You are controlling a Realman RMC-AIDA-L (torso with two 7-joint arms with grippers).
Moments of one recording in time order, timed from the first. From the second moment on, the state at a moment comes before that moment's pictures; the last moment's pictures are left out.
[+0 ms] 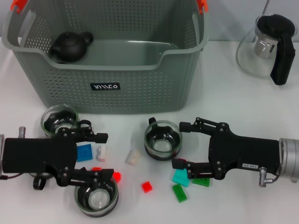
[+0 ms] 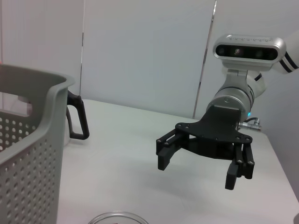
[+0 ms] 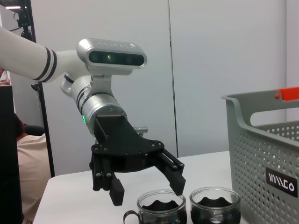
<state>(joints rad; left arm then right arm) -0.42 -2.08 0.60 0.78 2.15 1.86 -1.17 0.57 2.10 -0.74 -0.32 -1.91 -1.60 0.87</state>
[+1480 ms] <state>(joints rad) -0.39 -2.06 0.45 0.77 2.19 1.81 -1.22 0.90 2.11 -1.55 -1.05 -2.34 -1.49 2.01</state>
